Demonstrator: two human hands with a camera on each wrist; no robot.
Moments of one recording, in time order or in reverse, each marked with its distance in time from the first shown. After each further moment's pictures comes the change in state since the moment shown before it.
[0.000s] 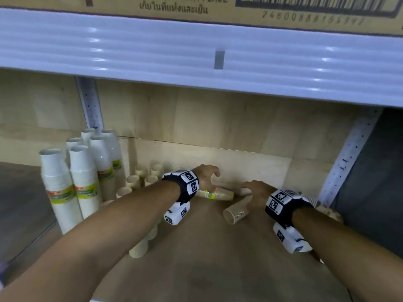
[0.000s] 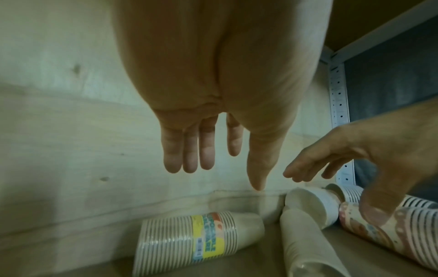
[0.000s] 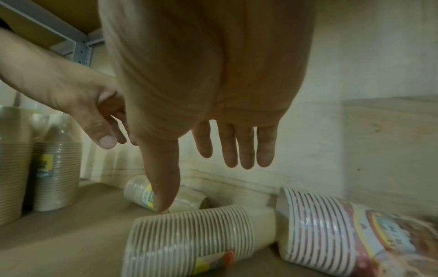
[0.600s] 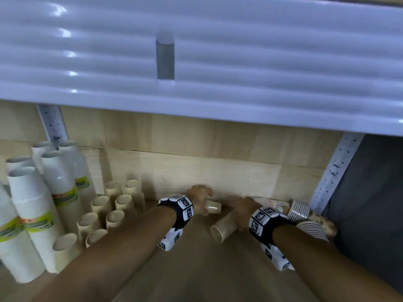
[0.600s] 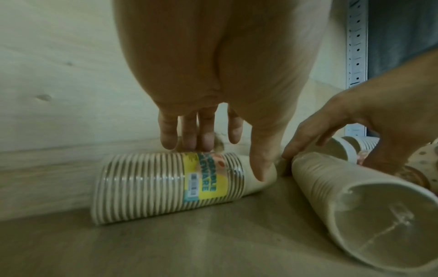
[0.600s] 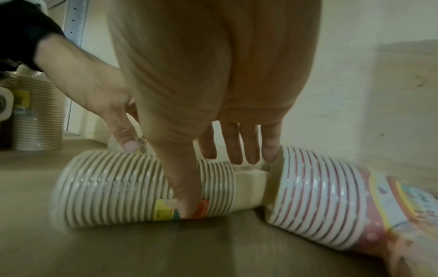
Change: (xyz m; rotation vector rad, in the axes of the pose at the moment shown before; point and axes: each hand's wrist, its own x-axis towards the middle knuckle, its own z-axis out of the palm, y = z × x) left_hand 0.078 -0.015 0.064 0.067 -0.013 0.018; right_hand 0.058 0.032 0.040 -0.209 0.052 -0.060
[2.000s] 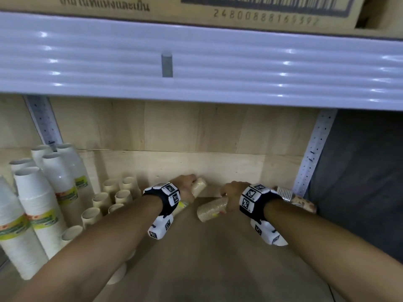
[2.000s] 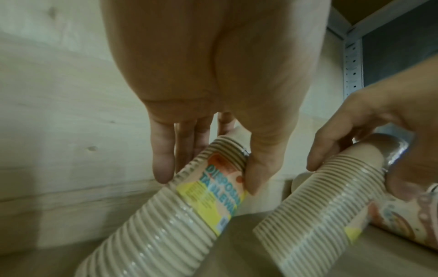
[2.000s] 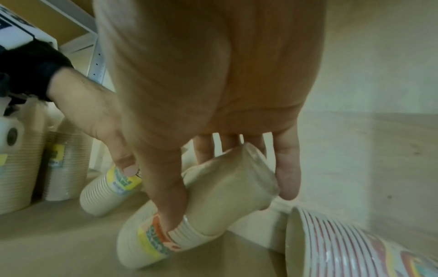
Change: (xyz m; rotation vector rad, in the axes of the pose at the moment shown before) left_hand -0.043 0.000 -0.039 0.019 0.022 -0.023; right_hand -0.026 -0.024 -0.039 -0.013 -0.016 0.135
